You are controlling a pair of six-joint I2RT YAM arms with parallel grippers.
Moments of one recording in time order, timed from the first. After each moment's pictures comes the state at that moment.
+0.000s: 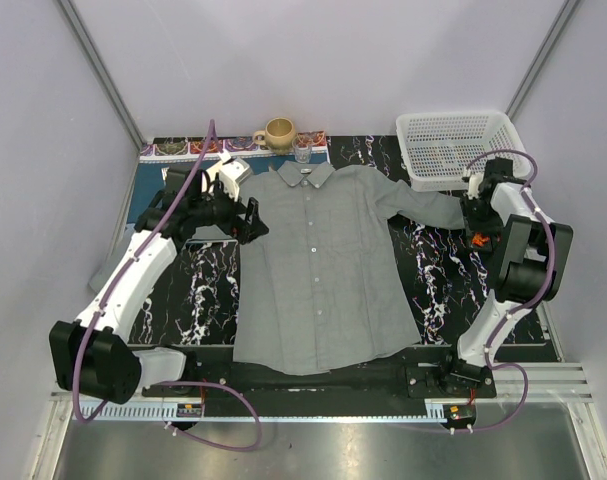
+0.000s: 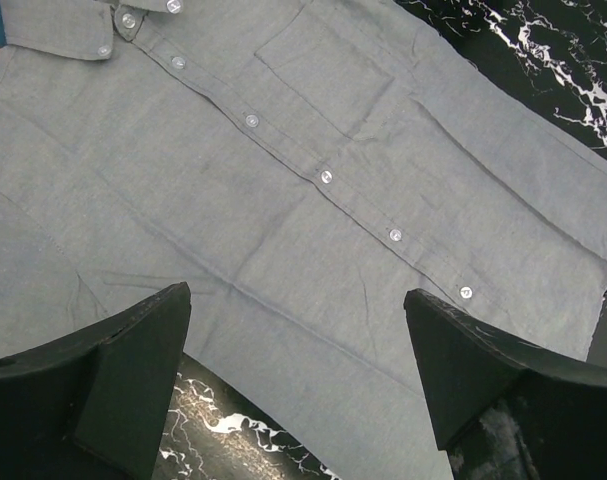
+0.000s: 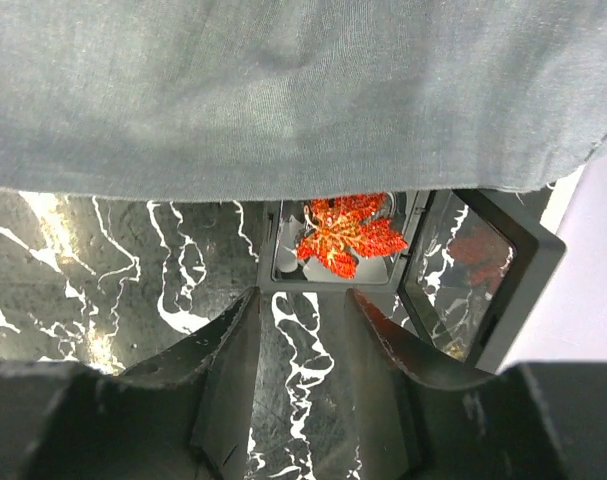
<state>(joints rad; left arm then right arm) -0.23 1.24 1.10 -0.51 0.62 0.20 -0.26 1.87 1.37 -0.69 0.06 -0.36</state>
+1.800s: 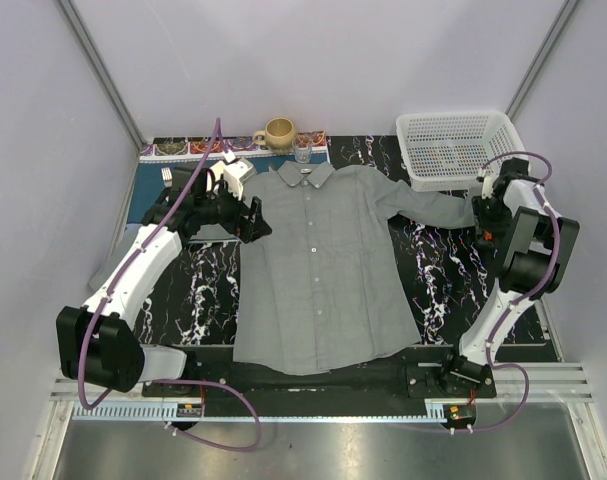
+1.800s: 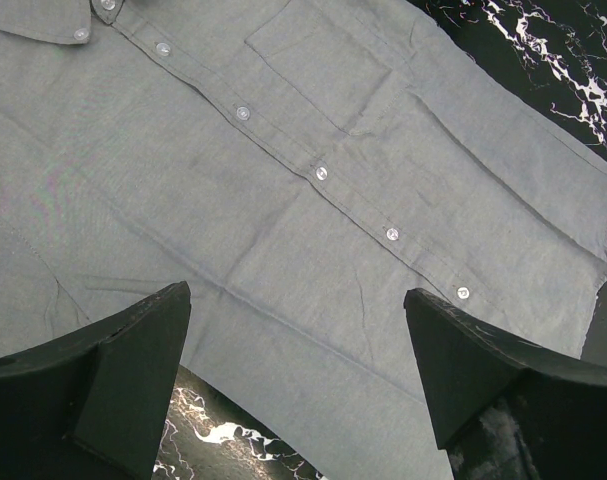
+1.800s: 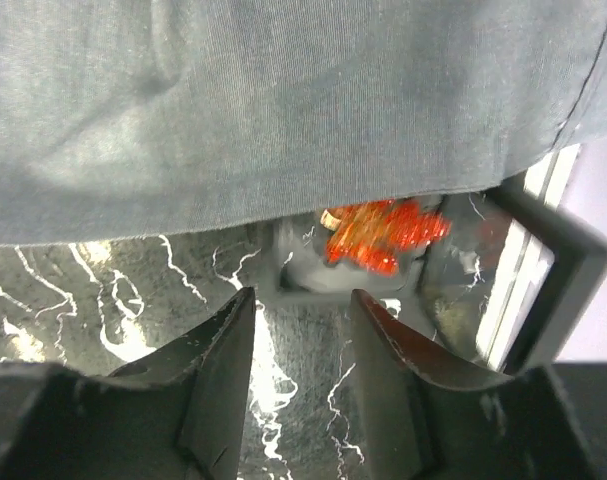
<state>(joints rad) -0.23 1.31 1.10 -0.48 0.65 0.18 -0.35 1.99 1.47 -0.71 0.03 -0.36</state>
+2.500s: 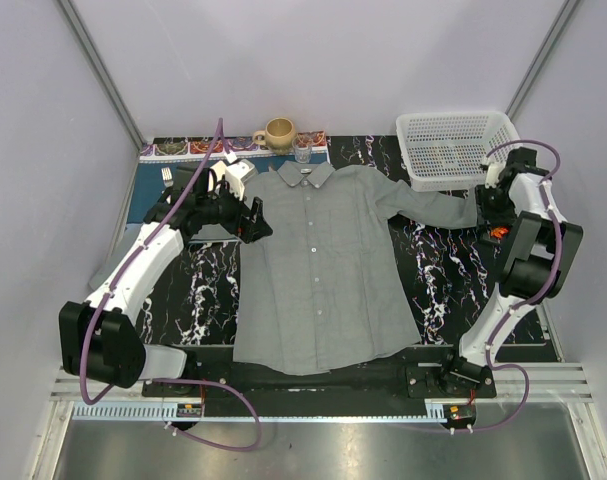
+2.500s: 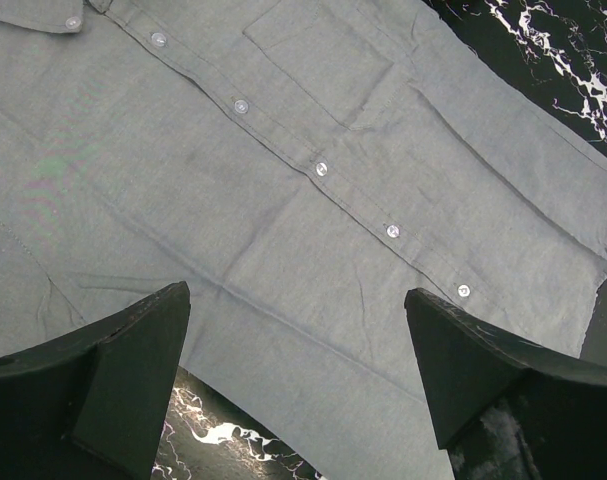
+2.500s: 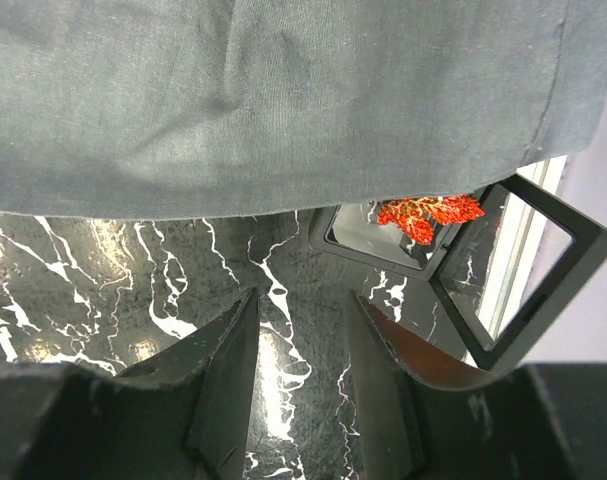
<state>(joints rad) -0.23 1.33 1.10 -0.48 0.65 0.18 -0.35 1.93 1.53 -0.79 -0.05 -0.36</state>
